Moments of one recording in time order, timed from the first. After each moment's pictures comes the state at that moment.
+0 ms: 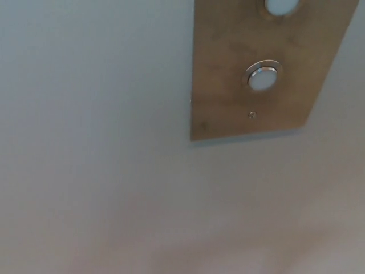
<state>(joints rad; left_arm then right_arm) 0.47 0.36 0.15 1.21 0.08 -0.46 0.06 0.24 -0.44 -0.01 1.30 -0.19 -0.32 -0.18</state>
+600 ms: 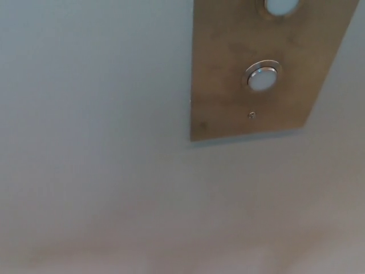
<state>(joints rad) 0.57 0.37 0.07 0.39 0.14 -0.54 0.07 0.23 -0.44 -0.01 1.30 -0.19 -0.32 -0.18</state>
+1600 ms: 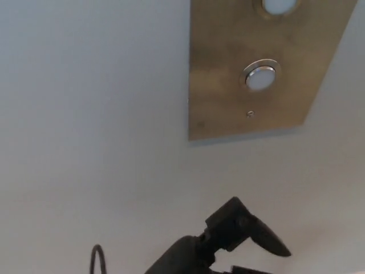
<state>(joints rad) 0.41 0.36 -0.59 -0.68 0.34 -0.41 -0.18 0.20 -0.44 -0.01 1.30 -0.19 -0.32 -0.17</state>
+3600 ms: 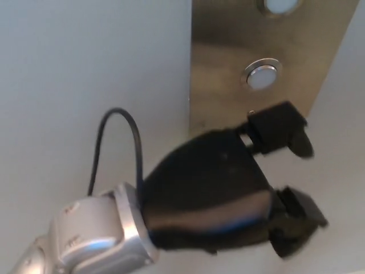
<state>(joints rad) -0.28 0.40 -0.46 -0.75 0.63 -0.12 -0.47 0.21 -0.47 0.04 1.30 -0.23 -0.35 -0.17</state>
